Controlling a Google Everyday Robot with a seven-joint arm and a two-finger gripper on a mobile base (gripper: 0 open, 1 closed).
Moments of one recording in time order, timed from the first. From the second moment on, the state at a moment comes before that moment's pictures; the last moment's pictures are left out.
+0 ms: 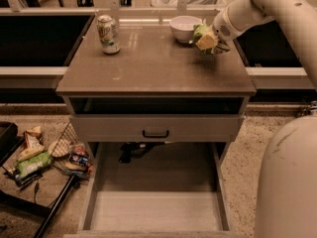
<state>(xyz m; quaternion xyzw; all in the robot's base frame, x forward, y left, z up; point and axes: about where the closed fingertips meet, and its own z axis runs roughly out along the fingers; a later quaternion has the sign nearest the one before) 0.774 -0.167 0.884 -0.46 0.81 0.06 0.37</state>
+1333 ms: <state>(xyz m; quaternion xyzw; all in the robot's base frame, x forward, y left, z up) 0.587 -0.197 0.996 -0.49 0.79 0.06 0.37</state>
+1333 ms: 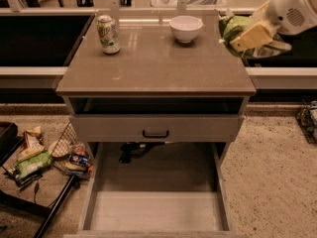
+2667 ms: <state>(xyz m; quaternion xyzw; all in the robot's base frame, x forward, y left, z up) 0.501 -0.235 0.915 -0.51 0.76 0.17 0.37</state>
